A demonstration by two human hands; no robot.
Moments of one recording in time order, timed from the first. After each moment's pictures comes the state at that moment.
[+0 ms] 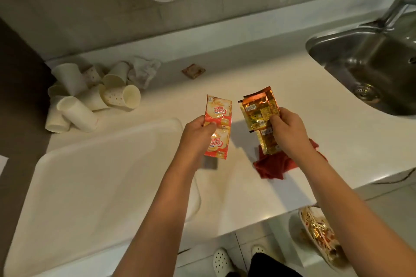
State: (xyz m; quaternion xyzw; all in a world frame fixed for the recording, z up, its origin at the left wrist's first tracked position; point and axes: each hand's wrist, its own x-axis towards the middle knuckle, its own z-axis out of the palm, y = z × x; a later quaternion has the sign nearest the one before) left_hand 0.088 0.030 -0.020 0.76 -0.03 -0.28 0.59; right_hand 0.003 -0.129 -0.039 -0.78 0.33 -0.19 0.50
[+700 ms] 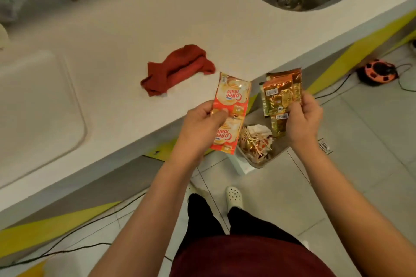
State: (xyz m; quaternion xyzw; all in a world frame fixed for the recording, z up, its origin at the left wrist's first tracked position) left_hand -0.153 -0.059 -0.078 0.71 -0.10 -0.41 0.56; right_hand -0.270 -0.209 -0.146 -0.65 0.44 -0.36 0.51
